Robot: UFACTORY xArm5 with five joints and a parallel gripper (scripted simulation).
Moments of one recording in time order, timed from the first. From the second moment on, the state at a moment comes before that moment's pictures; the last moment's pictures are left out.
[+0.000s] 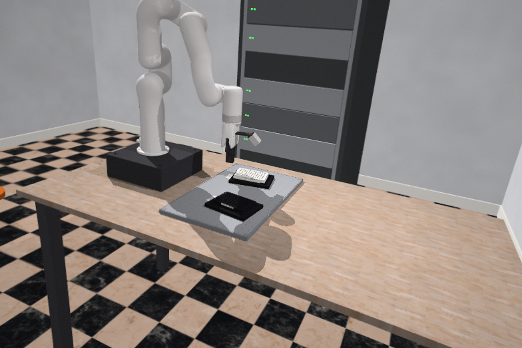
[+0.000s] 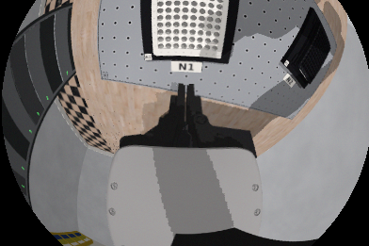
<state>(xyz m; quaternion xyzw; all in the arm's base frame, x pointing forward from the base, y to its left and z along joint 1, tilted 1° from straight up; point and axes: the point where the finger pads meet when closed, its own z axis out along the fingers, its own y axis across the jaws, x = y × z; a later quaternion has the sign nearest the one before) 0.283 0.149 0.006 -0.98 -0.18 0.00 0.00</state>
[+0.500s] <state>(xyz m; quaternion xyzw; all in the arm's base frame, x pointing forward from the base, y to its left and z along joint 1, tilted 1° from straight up) 0.283 0.149 -0.016 -0.98 -0.18 0.00 0.00</state>
